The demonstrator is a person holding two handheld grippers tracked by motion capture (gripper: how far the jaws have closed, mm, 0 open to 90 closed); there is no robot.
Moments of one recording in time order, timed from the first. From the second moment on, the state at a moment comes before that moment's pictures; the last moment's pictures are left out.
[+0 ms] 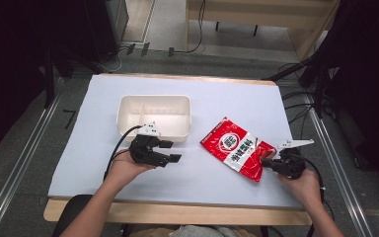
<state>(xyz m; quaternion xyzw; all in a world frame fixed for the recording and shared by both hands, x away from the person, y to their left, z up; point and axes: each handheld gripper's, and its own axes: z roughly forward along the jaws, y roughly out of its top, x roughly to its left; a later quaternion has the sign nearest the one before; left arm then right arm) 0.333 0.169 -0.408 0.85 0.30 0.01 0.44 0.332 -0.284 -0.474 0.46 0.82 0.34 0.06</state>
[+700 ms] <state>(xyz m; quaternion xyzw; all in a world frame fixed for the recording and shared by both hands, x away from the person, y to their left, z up) 0.332 0.175 -0.408 0.84 0.30 0.02 0.45 0.367 -0.258 -0.451 0.46 0.81 0.35 0.09</state>
